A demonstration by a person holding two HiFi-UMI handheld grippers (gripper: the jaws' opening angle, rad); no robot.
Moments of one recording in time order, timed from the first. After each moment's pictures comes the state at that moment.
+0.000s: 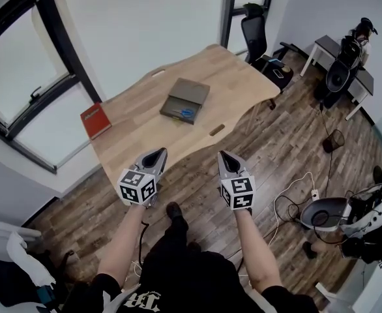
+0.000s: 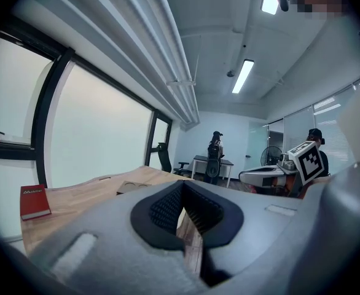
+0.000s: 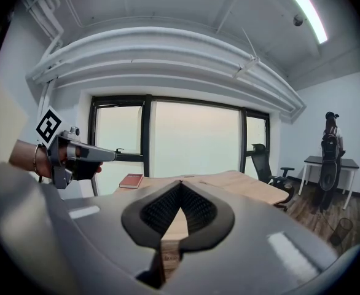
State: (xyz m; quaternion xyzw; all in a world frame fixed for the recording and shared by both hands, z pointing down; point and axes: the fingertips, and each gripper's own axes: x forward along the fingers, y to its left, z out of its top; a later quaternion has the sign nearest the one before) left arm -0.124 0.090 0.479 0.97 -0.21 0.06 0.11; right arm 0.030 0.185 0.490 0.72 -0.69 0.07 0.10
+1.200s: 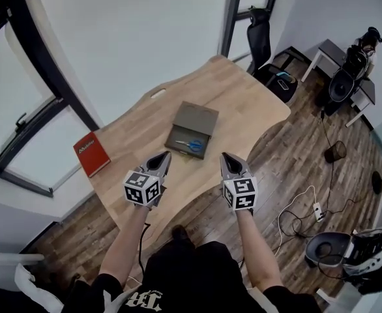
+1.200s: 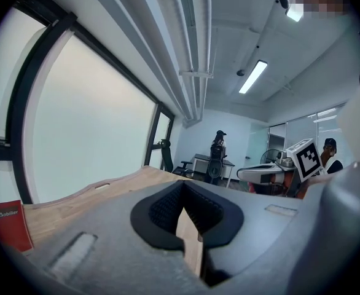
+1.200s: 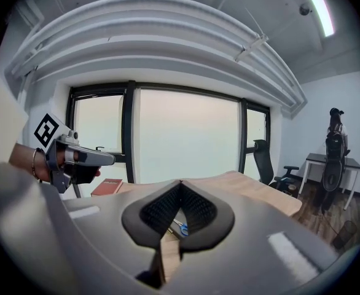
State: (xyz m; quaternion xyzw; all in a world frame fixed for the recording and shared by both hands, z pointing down) left arm -0.055 -0.145 0.496 0.97 -0.17 0.08 0.14; right arm 0.094 -0.046 0.494 0.73 -0.66 0.09 0.11
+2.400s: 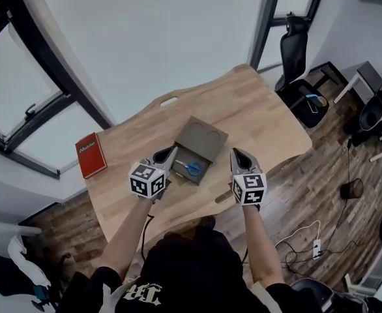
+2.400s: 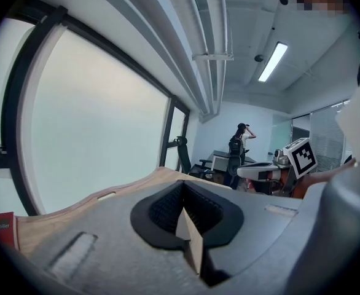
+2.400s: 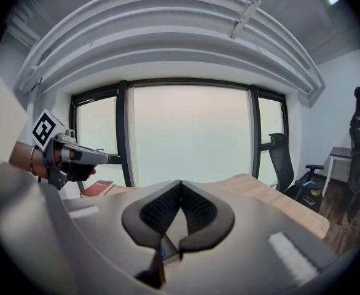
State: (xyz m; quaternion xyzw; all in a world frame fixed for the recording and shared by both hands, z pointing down) left arm 0.088 -0.255 0.511 0.95 -0.25 0.10 0.13; right arm 0.266 -0.182 0.521 0.68 -0.72 0.11 0.10
